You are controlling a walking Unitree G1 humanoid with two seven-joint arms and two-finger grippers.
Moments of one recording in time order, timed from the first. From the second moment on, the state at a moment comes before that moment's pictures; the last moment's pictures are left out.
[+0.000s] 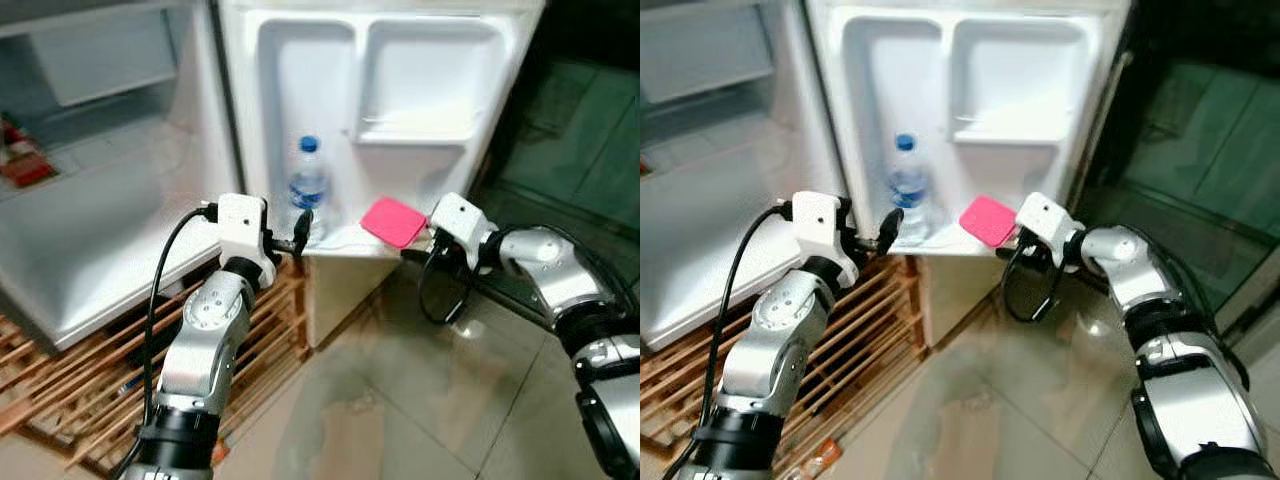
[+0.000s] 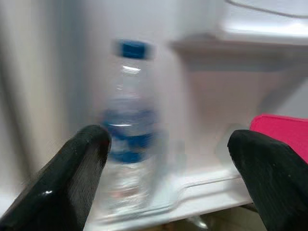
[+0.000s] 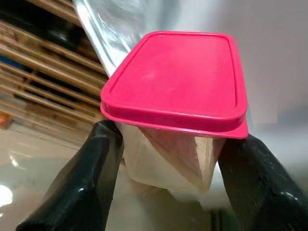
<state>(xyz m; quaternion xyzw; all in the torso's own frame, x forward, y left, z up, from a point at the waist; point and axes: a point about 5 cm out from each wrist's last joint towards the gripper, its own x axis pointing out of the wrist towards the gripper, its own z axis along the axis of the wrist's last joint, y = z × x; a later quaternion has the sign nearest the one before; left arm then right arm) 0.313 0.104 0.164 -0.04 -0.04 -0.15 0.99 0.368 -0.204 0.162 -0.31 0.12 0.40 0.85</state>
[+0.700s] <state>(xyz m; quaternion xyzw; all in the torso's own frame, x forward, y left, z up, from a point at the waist) 0.305 0.118 0.156 -0.03 -0.02 -0.12 0.99 0.361 -0.167 0.167 -0.31 0.04 0.52 0.79</state>
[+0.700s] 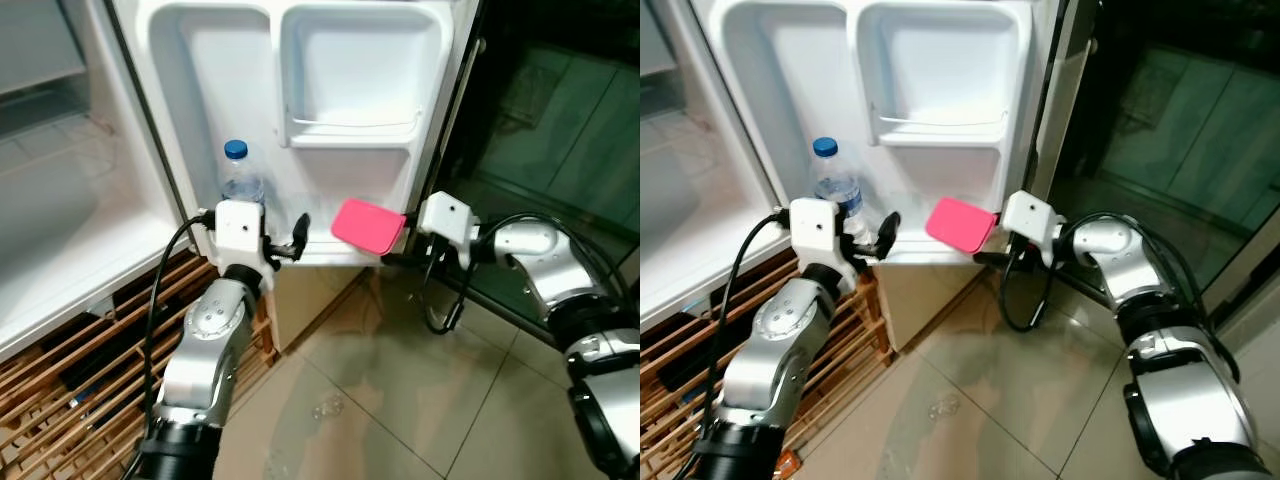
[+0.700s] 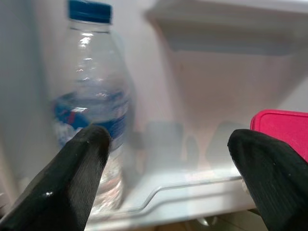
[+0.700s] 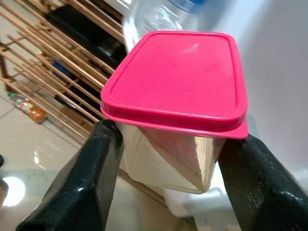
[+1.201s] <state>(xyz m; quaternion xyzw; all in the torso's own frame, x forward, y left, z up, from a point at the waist) 0.282 0.136 0.169 0.01 -0.05 -0.10 0.99 0.358 -0.130 0.166 -0.34 -0.02 0.56 0.75</state>
